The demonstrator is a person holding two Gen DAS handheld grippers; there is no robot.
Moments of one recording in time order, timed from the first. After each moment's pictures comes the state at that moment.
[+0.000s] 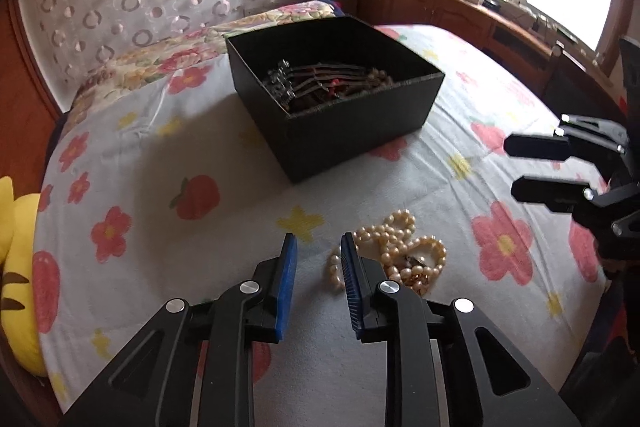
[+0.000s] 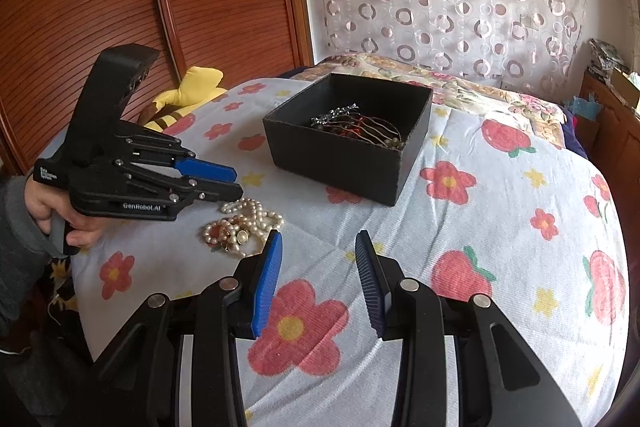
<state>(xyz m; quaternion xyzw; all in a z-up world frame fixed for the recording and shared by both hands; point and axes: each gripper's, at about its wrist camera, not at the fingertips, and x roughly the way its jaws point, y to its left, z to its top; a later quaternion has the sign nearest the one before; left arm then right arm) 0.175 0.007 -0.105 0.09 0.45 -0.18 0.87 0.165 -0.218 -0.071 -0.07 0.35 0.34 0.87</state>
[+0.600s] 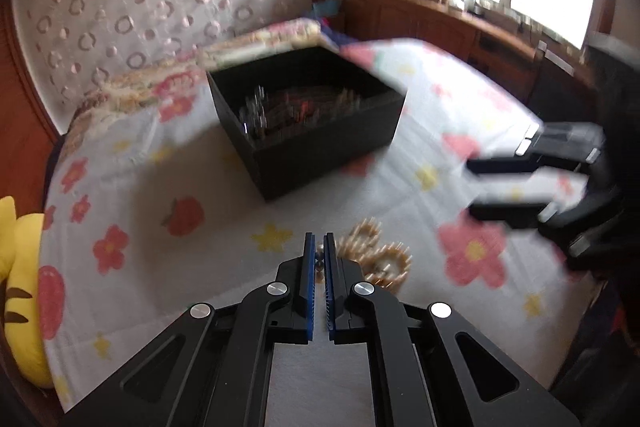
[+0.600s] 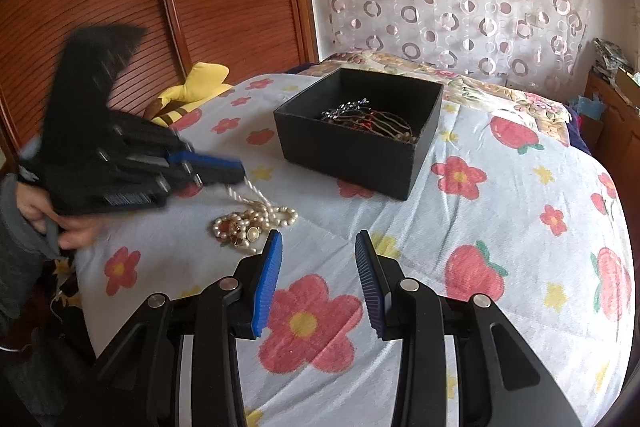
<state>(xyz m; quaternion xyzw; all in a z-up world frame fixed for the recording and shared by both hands) 0.151 -0.007 -0.077 0.08 0.40 -0.20 0.89 0.162 -0.212 -0.079 -0.07 0.36 0.35 0.86</state>
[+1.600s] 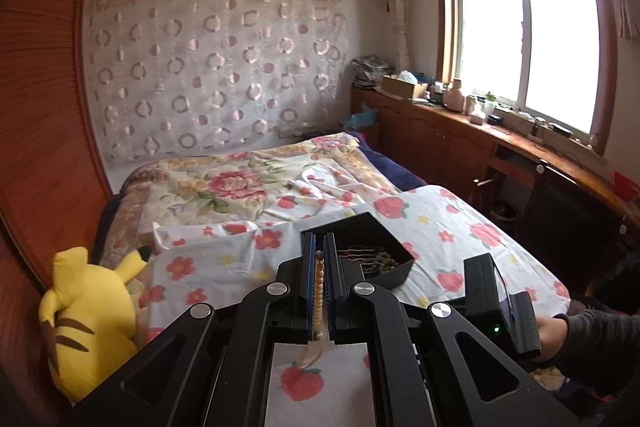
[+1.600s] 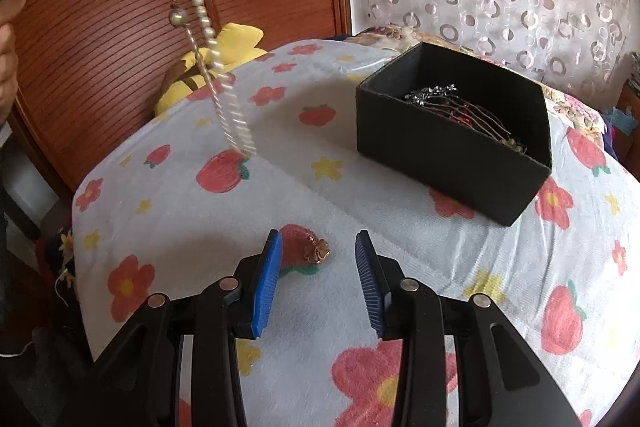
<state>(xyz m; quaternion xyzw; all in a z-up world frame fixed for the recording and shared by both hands) 0.103 0.058 0.072 0.04 0.24 -0.14 0.96 0.173 -0.135 -0.096 -0.12 0.40 0.38 0.82</state>
